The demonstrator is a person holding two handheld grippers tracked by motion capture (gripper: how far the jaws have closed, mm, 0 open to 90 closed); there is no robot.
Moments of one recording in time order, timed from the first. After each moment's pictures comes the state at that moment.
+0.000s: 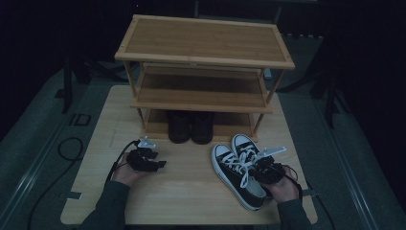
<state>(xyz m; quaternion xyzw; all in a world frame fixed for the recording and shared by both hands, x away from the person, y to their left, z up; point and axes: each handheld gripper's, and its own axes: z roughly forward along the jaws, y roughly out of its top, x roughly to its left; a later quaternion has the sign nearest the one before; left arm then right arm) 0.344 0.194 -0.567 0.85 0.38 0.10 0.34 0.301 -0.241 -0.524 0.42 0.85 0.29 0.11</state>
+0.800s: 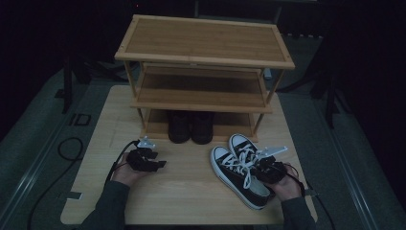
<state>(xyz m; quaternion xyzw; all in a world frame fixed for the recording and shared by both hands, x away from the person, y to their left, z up) 0.344 0.195 -0.568 0.85 0.39 0.10 0.34 0.305 -0.248 -0.524 0.38 0.87 0.29 0.12</state>
